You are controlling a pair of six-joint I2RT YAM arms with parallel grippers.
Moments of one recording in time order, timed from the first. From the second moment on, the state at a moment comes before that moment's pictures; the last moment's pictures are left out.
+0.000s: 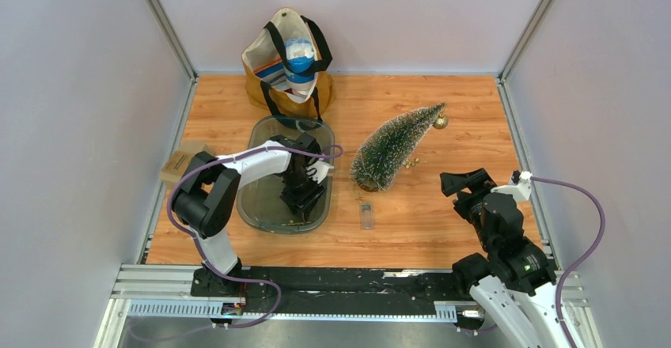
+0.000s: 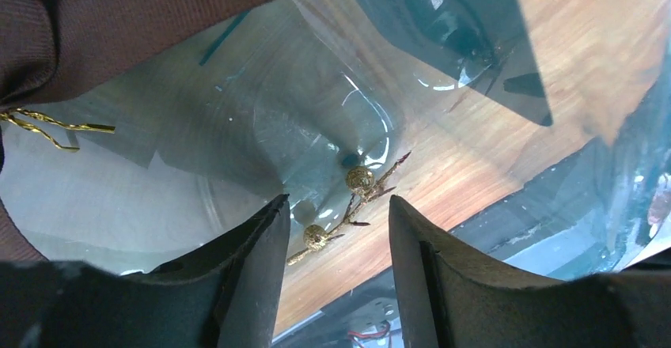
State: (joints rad) left arm -0.60 1.75 1.09 -0.91 0.30 0.11; right arm 0.43 0.28 0.60 -0.70 0.38 1.01
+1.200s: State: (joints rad) left arm -0.60 1.60 0.91 -0.74 0.25 -0.17; right arm 0.43 0.28 0.59 -0.70 0.37 1.01
